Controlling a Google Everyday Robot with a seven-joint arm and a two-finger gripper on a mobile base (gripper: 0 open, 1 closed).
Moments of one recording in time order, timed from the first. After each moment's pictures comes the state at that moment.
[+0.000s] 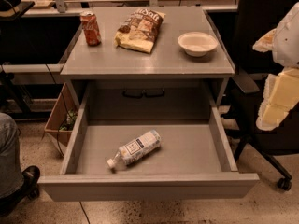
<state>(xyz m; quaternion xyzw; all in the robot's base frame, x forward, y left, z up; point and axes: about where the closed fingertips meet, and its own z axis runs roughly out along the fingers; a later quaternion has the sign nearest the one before) 0.438 -0.217 0.976 -0.60 0.78 -0.03 0.16</state>
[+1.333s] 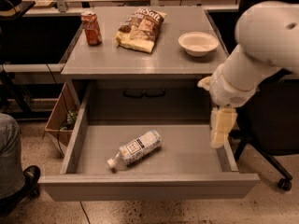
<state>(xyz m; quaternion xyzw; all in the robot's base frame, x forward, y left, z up) 0.501 -0.166 0.830 -0.70 0.70 0.00 0.14</state>
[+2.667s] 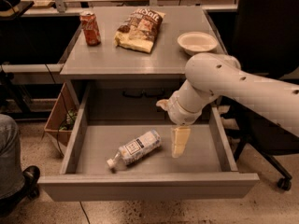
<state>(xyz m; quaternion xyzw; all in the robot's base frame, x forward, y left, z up) 0.540 -0.066 0.716 -0.77 0.61 0.07 0.18</state>
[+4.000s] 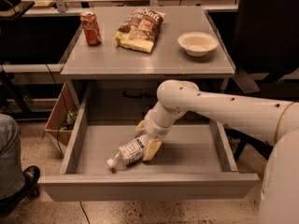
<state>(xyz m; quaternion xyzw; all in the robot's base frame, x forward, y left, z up) 0.565 0.019 0.601 -0.78 0.58 0.14 0.17</state>
